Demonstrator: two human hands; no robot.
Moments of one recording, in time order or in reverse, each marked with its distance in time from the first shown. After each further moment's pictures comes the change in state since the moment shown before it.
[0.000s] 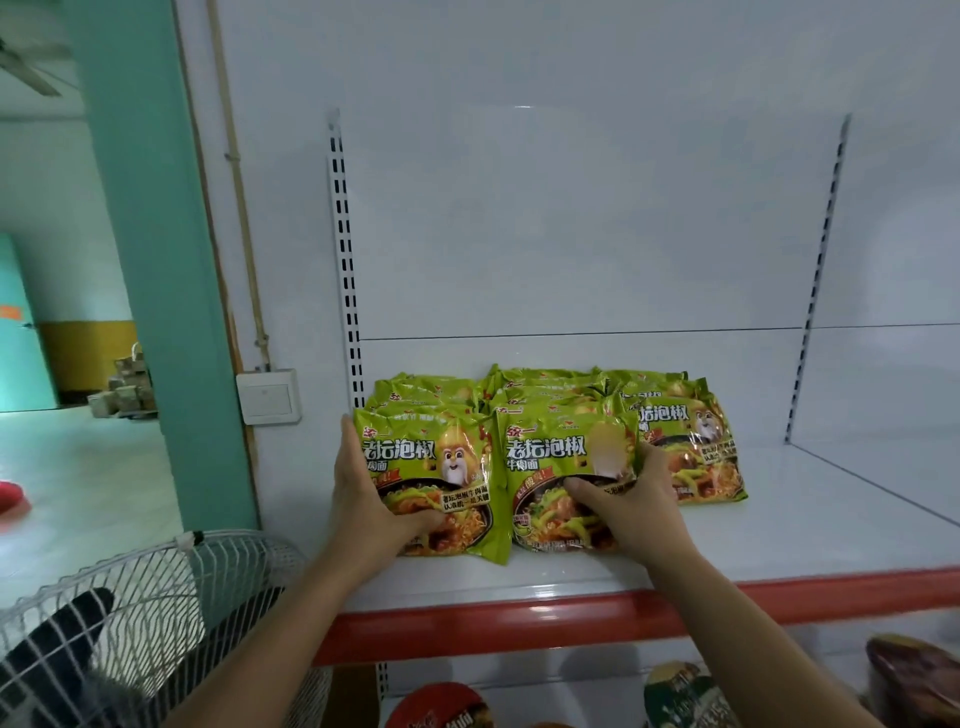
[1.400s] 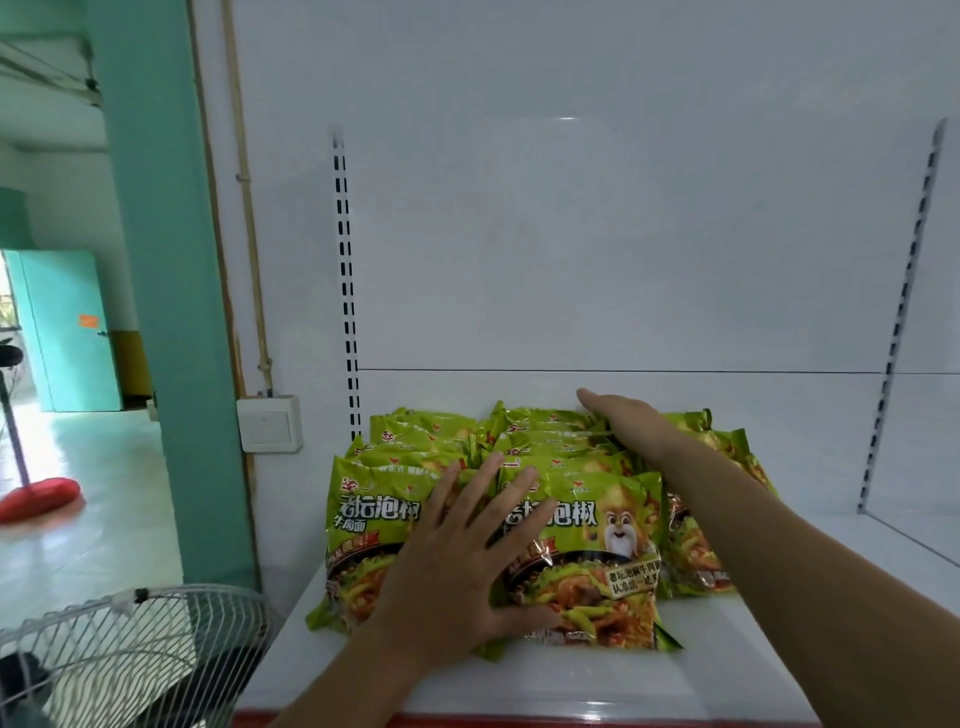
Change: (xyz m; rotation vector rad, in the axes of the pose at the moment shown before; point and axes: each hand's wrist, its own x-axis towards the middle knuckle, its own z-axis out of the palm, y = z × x) left_hand 0.019 0.036 0.071 0.957 -0.102 0.854; right_hand 0.157 -0.065 0.000 -0.144 -0.361 -0.015
